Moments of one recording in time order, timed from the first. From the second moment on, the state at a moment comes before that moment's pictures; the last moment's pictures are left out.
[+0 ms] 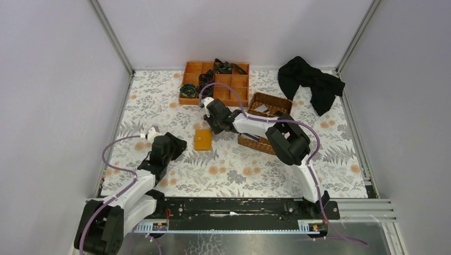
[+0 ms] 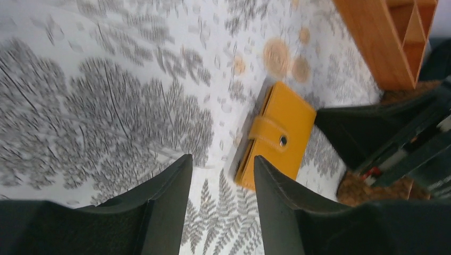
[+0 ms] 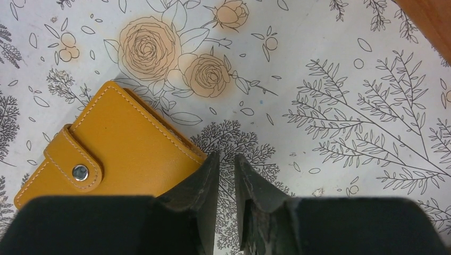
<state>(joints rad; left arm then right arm) -0.26 0.93 0.26 0.05 -0.19 -0.92 0.83 2.22 1.59 -0.22 0.04 0.09</state>
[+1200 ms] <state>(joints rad) -0.45 1.22 0.26 0.33 -0.14 -1.04 0.83 2.06 1.39 -0.22 -0.07 0.17</state>
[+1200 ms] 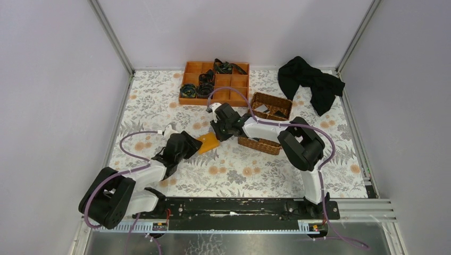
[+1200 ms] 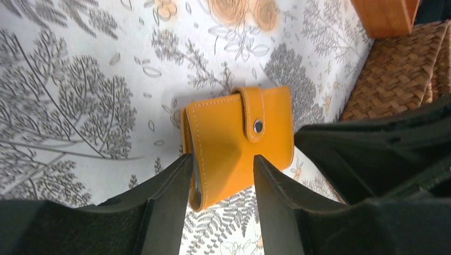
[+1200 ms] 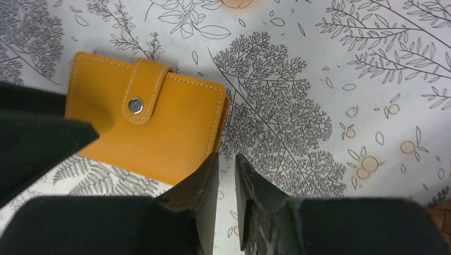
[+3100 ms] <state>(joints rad) -0.43 1.17 0.19 0.42 0.06 -0.91 0.93 2.16 1.66 -0.34 0.02 0.18</state>
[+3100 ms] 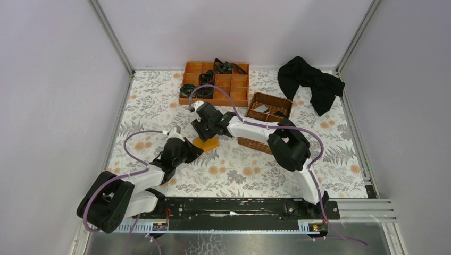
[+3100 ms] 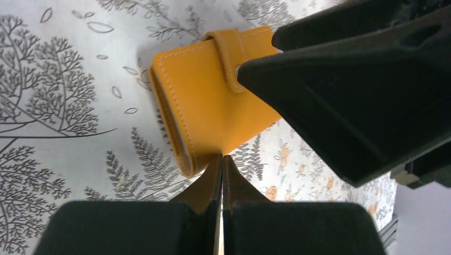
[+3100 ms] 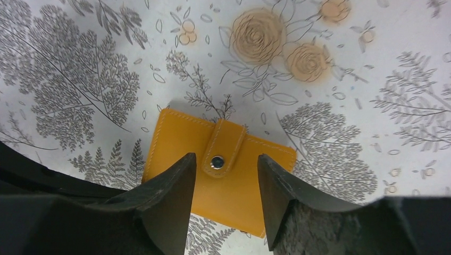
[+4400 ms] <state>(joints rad) -0.41 1.33 0.19 0.54 0.09 -0.93 0.96 2.26 1.81 -0.48 0.07 0.18</state>
